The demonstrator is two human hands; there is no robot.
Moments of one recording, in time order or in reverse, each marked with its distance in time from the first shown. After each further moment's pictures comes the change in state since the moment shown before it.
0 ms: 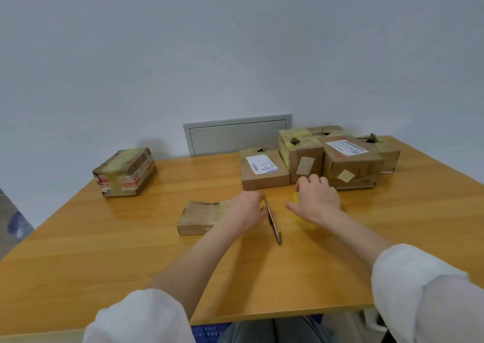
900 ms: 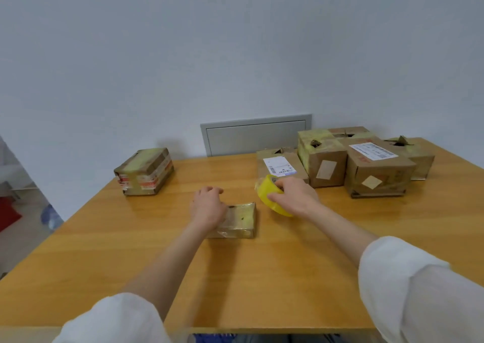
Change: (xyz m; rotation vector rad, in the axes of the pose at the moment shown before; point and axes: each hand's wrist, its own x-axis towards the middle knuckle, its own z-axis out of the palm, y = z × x) left_hand -0.006 -0.101 -0.020 -0.004 0.160 -0.452; right_hand 0.032 -0.061 0.002 0.389 -0.162 -0.174
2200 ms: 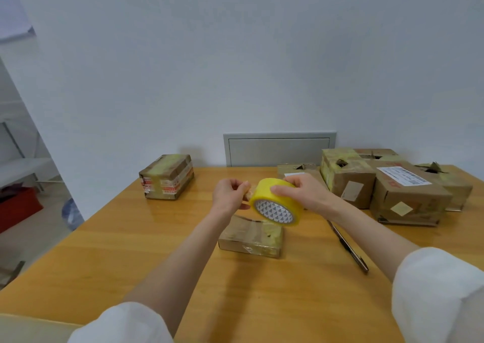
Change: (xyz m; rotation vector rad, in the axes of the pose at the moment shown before) left_hand -0.001 0.019 -0.050 -1.037 0.070 -0.094; right_hand 0.009 -0.035 -0.030 0.523 -0.129 -0.237
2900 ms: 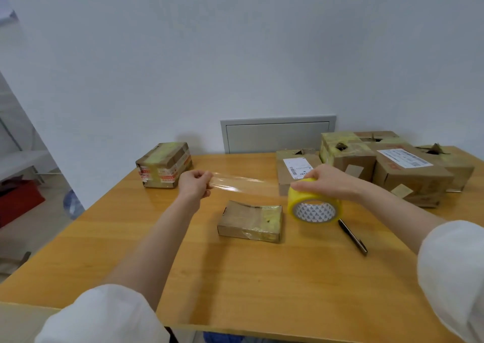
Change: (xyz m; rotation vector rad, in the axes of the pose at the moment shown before) left_hand 0.022 -0.024 -0.052 -0.066 0.158 -0.201; right_hand -0.001 0.034 -0.035 -0.343 -0.122 0.166
